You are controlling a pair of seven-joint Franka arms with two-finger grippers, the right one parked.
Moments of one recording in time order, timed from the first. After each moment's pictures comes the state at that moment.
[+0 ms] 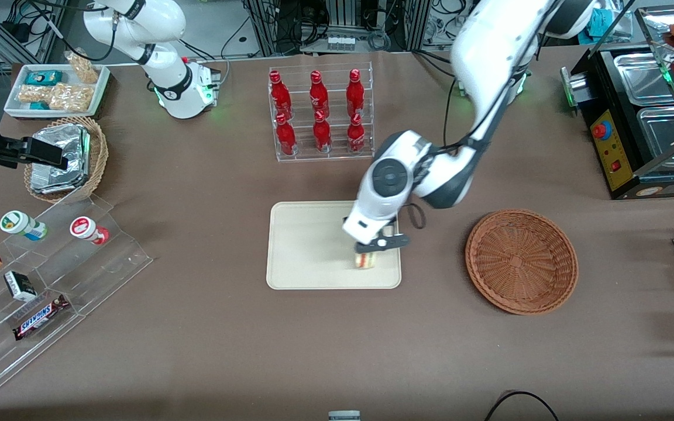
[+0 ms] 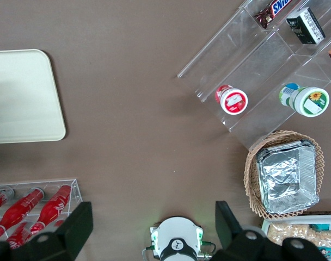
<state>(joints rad) -0.60 0.68 -0.15 -1.52 0.01 2.19 -0.89</state>
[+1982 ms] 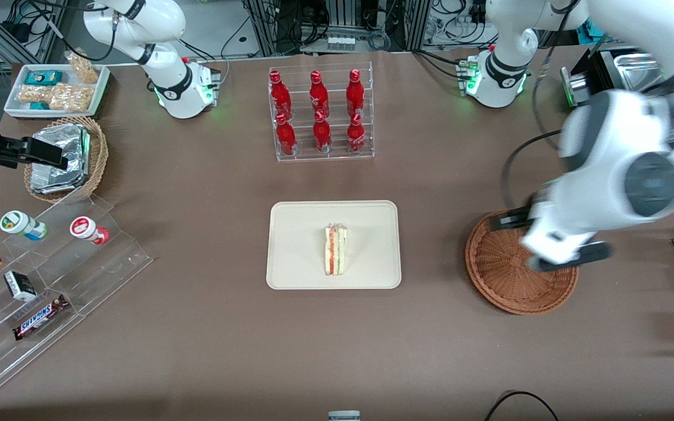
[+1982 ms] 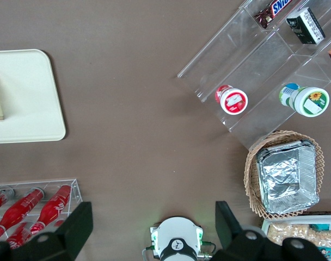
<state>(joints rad) -0.11 0.36 -0.09 -1.31 -0.02 1.38 -0.39</state>
